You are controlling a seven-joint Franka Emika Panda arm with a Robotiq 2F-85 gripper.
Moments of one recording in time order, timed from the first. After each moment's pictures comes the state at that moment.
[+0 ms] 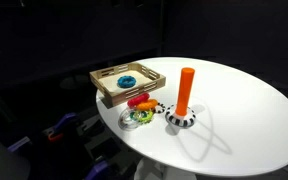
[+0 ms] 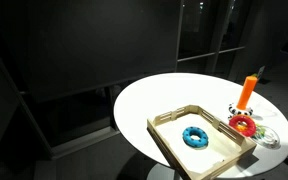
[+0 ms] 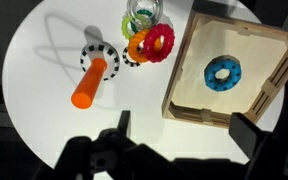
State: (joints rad) arm 0.01 -0.66 0.01 -2.58 -0.01 2.14 -0.04
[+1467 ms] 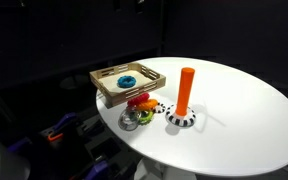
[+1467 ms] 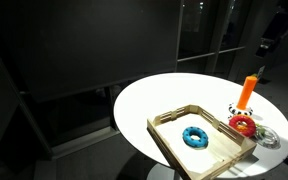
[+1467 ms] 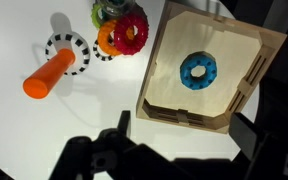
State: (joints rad) arm 0.09 -0.45 0.02 -2.45 0.05 2.14 -0.04
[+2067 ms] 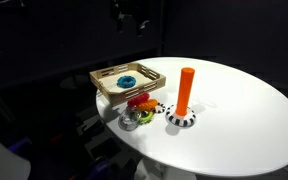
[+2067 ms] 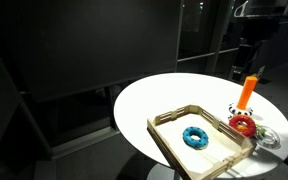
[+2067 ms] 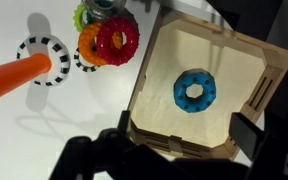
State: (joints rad) arm 0.10 -0.18 0.08 -2.33 0.04 2.14 -0.04
